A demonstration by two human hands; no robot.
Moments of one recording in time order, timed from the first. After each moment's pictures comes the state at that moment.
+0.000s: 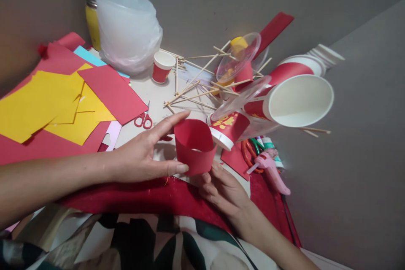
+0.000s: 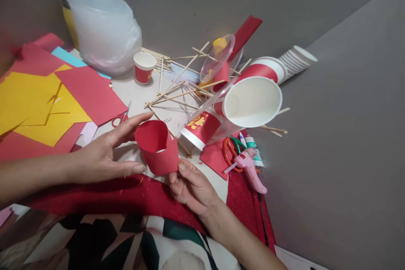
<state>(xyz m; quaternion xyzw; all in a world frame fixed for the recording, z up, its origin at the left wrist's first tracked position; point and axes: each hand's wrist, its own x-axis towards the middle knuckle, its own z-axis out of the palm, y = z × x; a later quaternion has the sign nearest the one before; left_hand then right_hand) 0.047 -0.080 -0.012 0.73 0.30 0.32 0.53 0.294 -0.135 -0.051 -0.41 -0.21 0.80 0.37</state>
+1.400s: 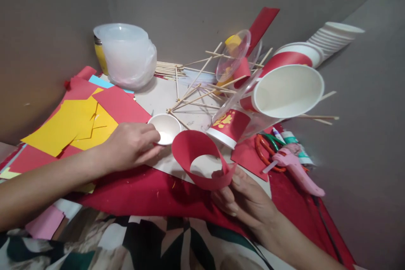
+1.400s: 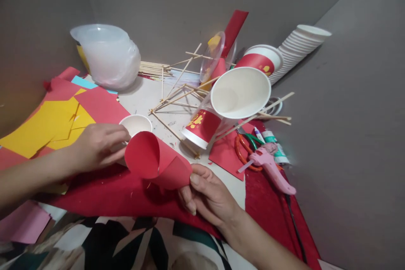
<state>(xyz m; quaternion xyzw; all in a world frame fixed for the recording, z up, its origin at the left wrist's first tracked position) 0.017 -0.061 0.003 0.93 0.28 0.23 -0.04 0.297 -0.149 -0.042 -0.30 -0.29 0.79 0.44</state>
